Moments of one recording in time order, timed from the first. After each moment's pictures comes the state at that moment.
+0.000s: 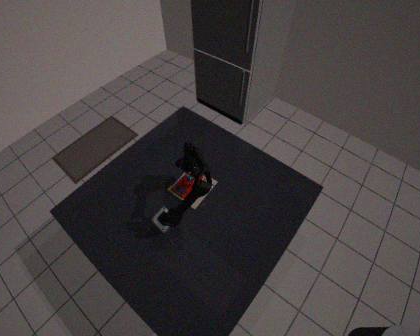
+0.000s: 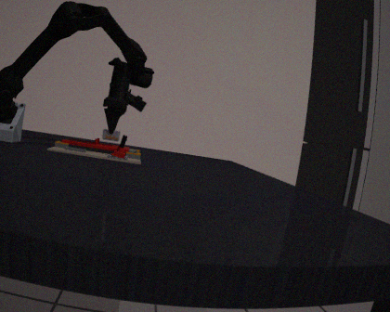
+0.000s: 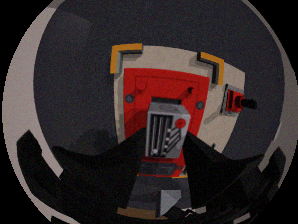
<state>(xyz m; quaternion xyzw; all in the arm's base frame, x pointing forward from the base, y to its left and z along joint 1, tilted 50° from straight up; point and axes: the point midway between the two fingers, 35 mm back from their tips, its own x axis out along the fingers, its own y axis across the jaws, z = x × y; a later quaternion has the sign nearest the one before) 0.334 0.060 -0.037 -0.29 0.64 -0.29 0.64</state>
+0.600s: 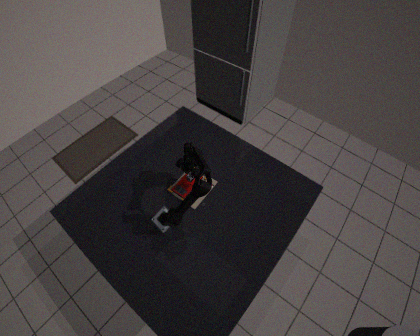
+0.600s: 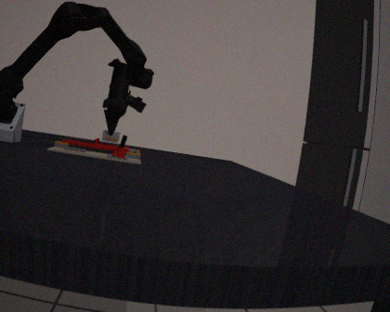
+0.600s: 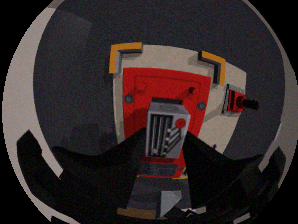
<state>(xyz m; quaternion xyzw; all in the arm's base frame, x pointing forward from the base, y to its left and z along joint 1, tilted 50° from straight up) 0.334 0.058 -0.040 -0.29 0.64 -0.29 0.64</state>
